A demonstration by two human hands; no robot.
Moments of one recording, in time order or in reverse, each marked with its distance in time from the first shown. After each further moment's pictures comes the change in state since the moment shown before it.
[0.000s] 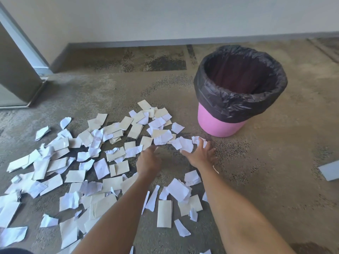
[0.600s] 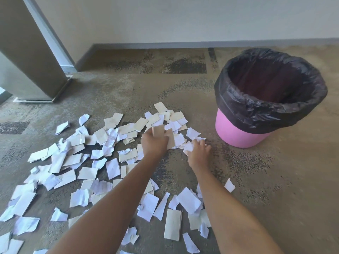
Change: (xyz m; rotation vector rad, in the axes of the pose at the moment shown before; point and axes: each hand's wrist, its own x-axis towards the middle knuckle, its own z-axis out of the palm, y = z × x) left_hand 0.027 0.038 -0.060 -0.714 0.175 -0.257; right_hand 0.031 -0.050 0.045 -0.139 0.259 -0.318
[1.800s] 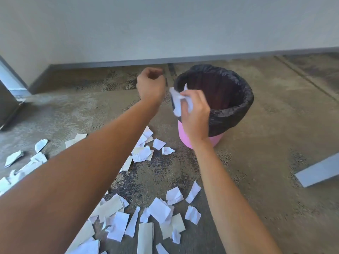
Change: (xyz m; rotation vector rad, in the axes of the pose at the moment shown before) left_hand -0.008 0.196 0.089 -0.206 -0.077 0.422; right_hand 0.006 0.003 -0.238 0.636 0.842 -0.438
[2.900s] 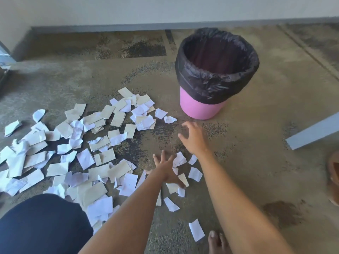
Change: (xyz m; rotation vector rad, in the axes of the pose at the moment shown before) left_hand -0.204 -0.234 -0.077 1.042 -1.180 -0.313; right_hand -0.162 0.048 -0.018 -0.427 -0.803 0.455
